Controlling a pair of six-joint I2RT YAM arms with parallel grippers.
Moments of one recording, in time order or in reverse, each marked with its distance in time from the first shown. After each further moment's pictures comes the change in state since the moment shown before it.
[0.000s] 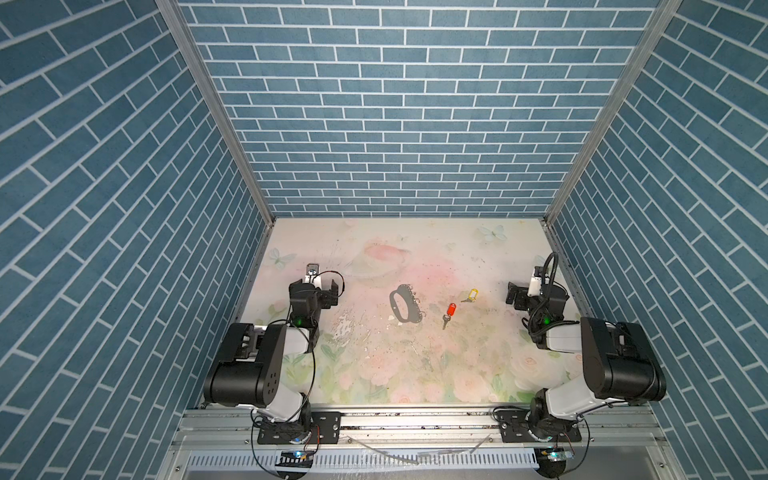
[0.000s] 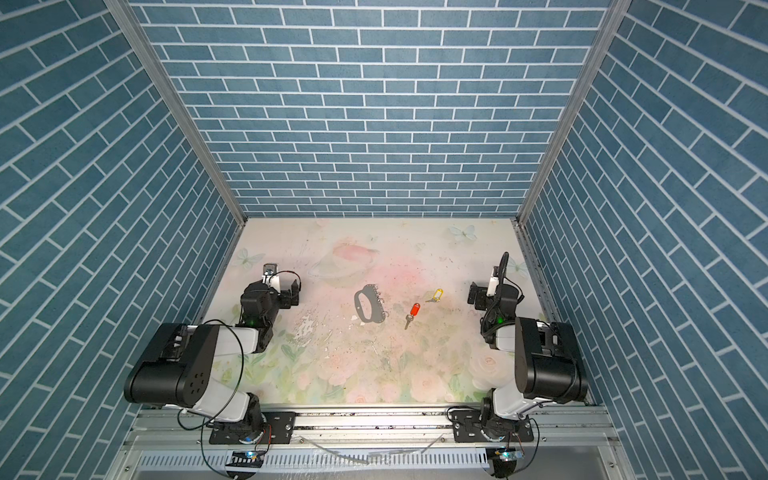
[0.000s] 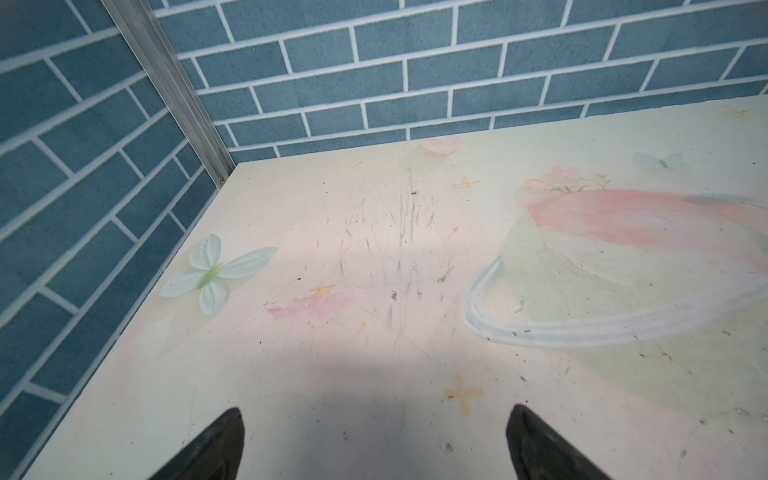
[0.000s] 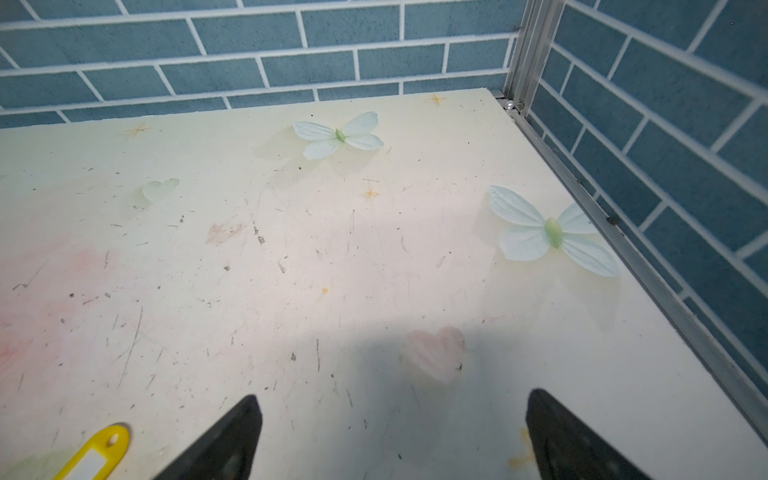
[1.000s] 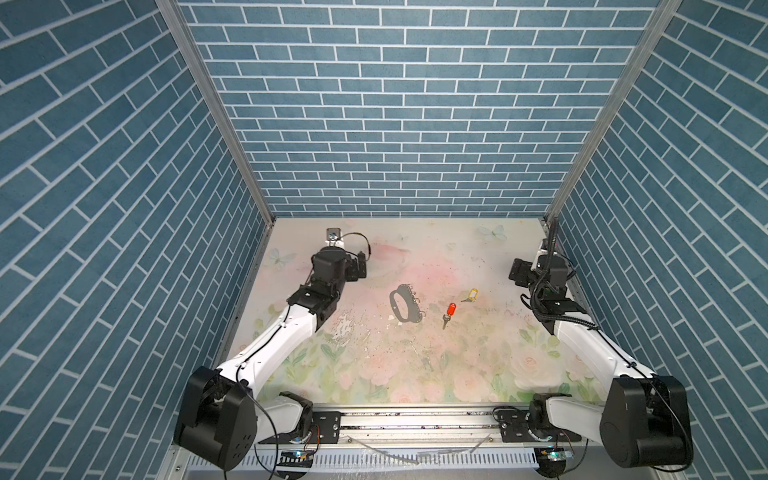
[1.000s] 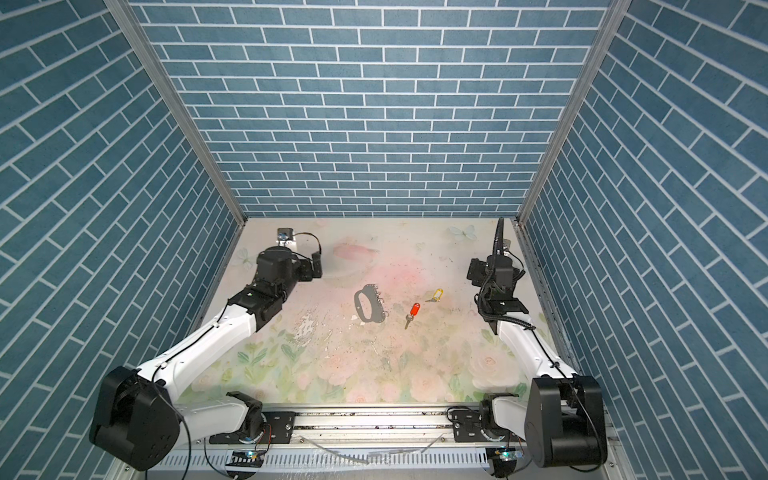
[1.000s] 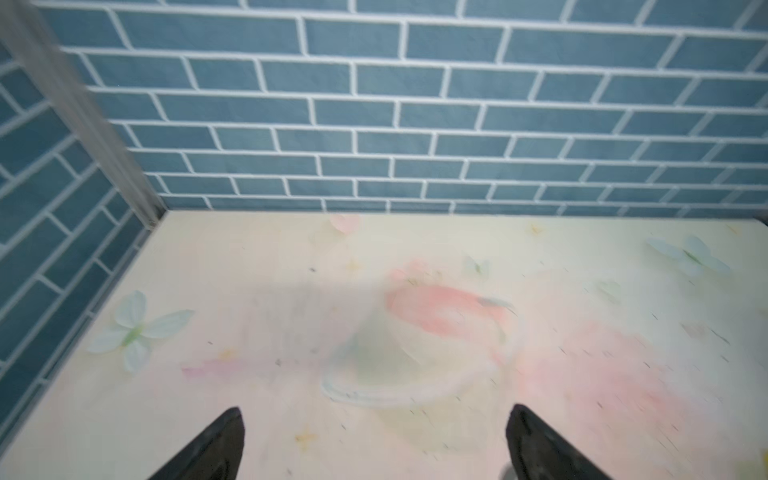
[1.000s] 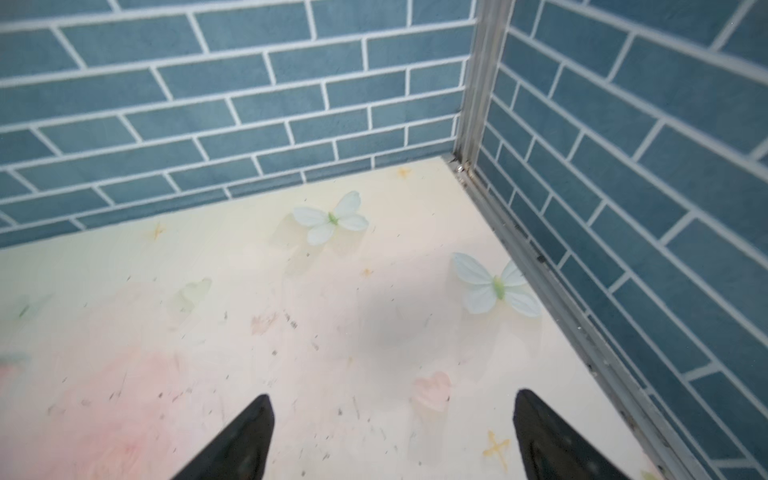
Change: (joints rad) left arm -0.401 -0.280 0.480 -0.866 -0.194 -0.298; right arm 0.195 -0.332 0.332 -0.729 0.293 0.171
